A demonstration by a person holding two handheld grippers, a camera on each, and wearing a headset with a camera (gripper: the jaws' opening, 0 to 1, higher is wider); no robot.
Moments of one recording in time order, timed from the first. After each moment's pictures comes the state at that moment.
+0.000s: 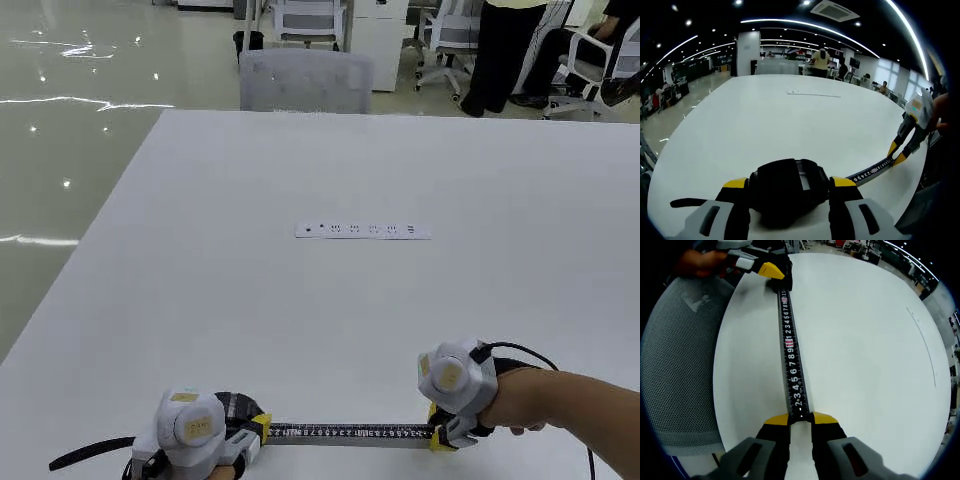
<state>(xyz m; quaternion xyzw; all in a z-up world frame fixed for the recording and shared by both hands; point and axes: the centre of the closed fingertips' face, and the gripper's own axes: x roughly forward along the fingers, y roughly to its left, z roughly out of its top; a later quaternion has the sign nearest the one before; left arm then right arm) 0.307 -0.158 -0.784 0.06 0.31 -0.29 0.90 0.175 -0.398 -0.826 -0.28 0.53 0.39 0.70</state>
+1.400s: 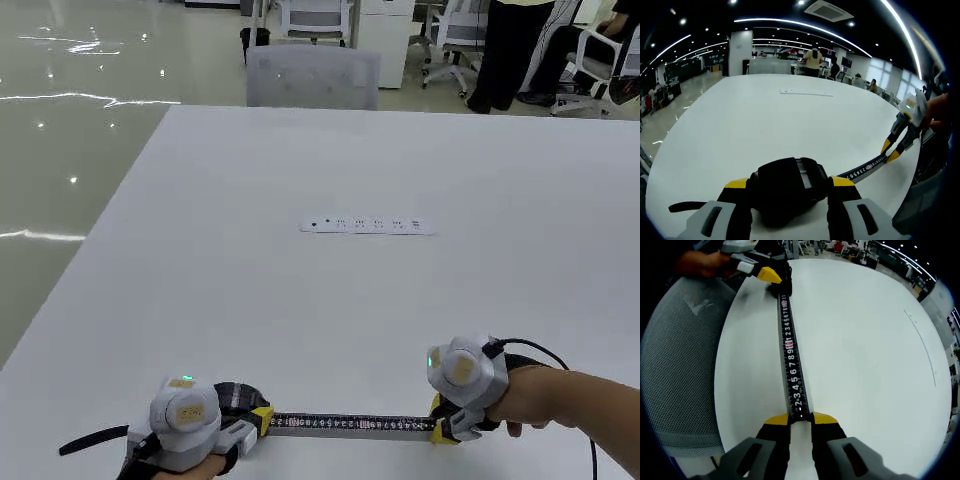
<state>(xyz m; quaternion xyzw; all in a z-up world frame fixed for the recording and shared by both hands) 0.303 -0.157 -0.783 0.05 0.32 -0.32 0.89 0.173 -0.393 -0.823 -0.27 0.51 0.39 0.71</state>
